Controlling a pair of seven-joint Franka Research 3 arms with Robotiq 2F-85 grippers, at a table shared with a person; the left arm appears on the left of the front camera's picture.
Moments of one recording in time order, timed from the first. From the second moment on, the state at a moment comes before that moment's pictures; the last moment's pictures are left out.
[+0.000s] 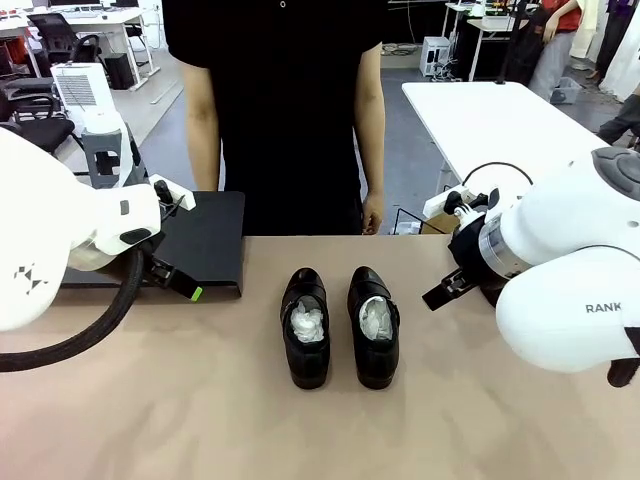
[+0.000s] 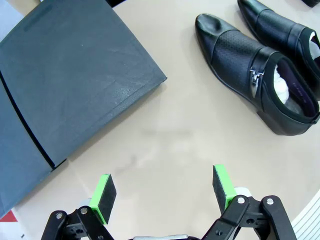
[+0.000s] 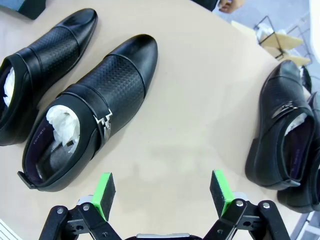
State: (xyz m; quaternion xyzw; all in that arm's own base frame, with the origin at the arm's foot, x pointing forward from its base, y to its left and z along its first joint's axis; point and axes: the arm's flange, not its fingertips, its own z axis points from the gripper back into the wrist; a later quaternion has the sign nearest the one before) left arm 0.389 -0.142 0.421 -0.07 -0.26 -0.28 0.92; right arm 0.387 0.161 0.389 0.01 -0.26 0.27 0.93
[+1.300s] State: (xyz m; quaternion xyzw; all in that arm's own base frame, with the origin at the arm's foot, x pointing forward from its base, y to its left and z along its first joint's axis) left arm 0.389 -0.142 0.421 -0.07 -0.26 -0.28 0.92; right arm 0.387 0.161 0.389 0.01 -0.26 0.27 0.93
